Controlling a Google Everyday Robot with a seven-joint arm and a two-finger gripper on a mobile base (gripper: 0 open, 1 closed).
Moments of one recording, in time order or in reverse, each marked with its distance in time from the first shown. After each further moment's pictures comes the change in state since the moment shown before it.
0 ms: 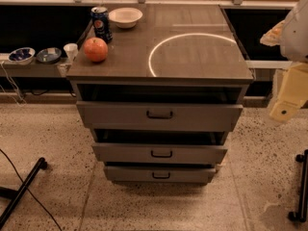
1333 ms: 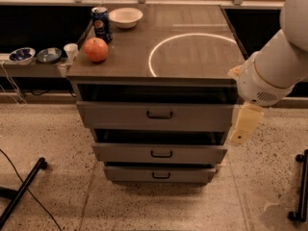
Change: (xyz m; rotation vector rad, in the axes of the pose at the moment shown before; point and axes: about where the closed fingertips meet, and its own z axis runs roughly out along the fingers) arm -0.011 -0.002 0.119 -0.003 -0.053 -0.042
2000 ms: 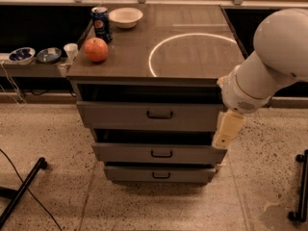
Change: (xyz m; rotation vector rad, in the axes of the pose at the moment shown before) arm -0.002 -0.003 0.047 -0.003 -0.003 0.025
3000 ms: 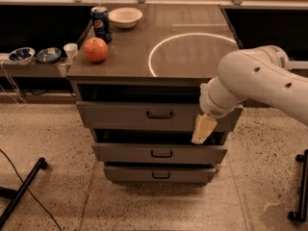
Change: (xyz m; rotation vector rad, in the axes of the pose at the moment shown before) arm -0.019 -0.040 0.098 0.089 -0.028 -0.009
